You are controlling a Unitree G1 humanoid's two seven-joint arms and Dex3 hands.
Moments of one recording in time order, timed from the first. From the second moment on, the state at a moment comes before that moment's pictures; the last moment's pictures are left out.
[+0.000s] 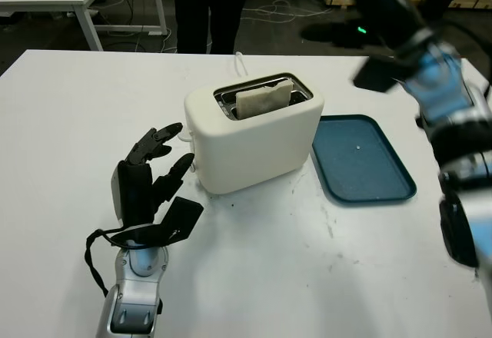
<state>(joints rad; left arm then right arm) 0.06 0.01 -0.05 -0.22 0.50 -0.08 0.36 -0.86 -0.54 0.04 0.80 -0.19 -0.71 0.14</state>
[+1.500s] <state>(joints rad) -0.25 0.62 0.05 -0.24 0.50 -0.20 -0.17 -0.27 -0.31 -0.19 0.29 0.25 -0.18 0.42</state>
